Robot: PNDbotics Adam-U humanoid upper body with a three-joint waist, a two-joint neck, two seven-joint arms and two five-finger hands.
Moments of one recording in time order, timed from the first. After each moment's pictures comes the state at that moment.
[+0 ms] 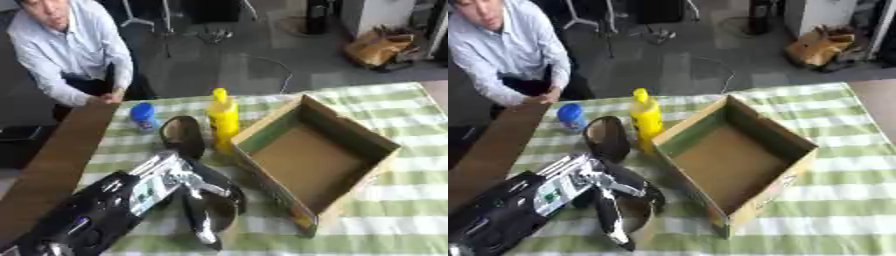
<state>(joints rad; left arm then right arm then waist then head) -0.84 0.43 -0.68 -1.26 -0.51 -0.23 -0.87 -0.52 -0.36 -0.23 -1.98 0.64 -0.16 -0.91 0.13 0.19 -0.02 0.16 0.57</state>
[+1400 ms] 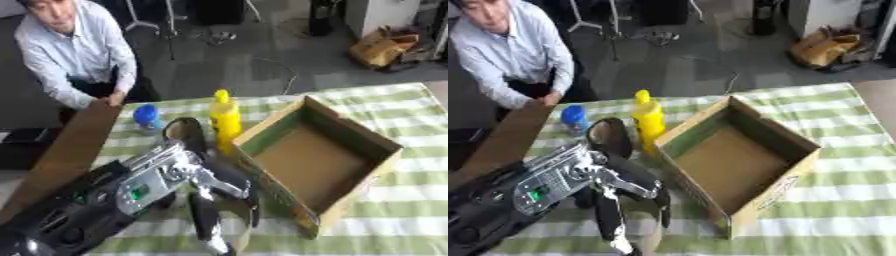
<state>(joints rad) -0.88 0.54 -0.74 -1.55 -0.37 -0.06 -0.91 -0.52 -0.36 -0.23 -1.98 0.64 -0.16 -0.91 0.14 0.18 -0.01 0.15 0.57</state>
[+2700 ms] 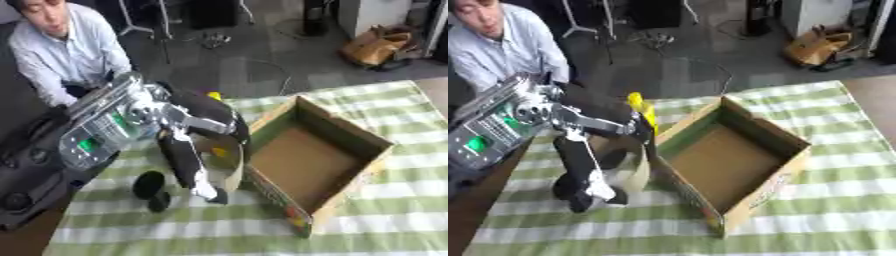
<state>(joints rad) -1.01 0.67 -0.58 -1.73 -0.40 0.04 -0.91 -0.52 -0.36 -0.23 -1.98 0.64 -0.16 -0.91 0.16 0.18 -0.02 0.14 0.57</state>
